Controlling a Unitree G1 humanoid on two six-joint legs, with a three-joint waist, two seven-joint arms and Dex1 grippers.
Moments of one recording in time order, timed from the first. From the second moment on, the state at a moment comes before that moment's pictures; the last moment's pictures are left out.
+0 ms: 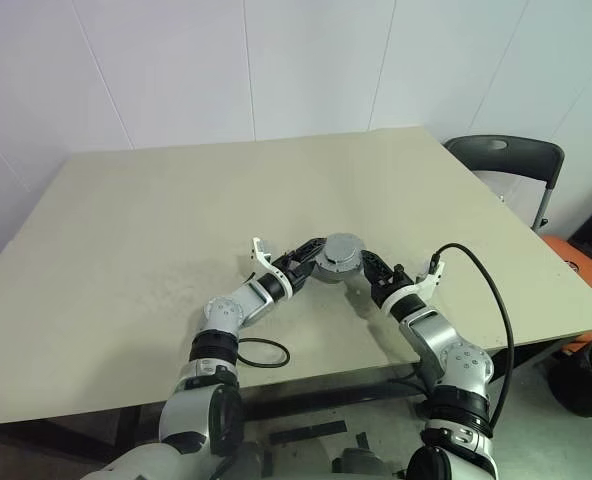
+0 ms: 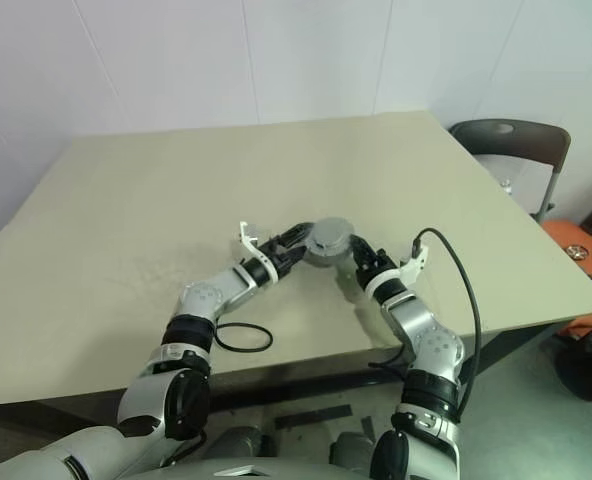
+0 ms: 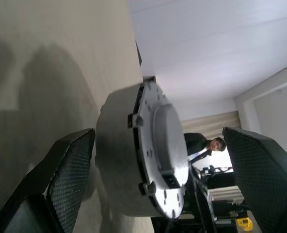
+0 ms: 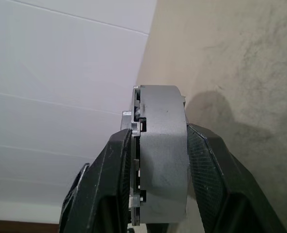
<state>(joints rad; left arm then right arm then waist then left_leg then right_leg) -0.66 -0.13 0.38 0.71 -0.84 0.76 -0.41 -0.32 0.05 -0.54 0.16 1.11 0.80 0.10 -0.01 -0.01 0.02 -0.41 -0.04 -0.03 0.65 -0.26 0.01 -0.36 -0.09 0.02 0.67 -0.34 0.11</state>
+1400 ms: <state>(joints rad) -0.76 -0.13 0.42 0.96 -0.80 0.71 -0.63 -0.30 0.04 -0.52 0.16 1.13 0.78 0.15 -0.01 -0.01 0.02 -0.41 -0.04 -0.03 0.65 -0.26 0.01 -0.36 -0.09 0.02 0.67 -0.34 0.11</state>
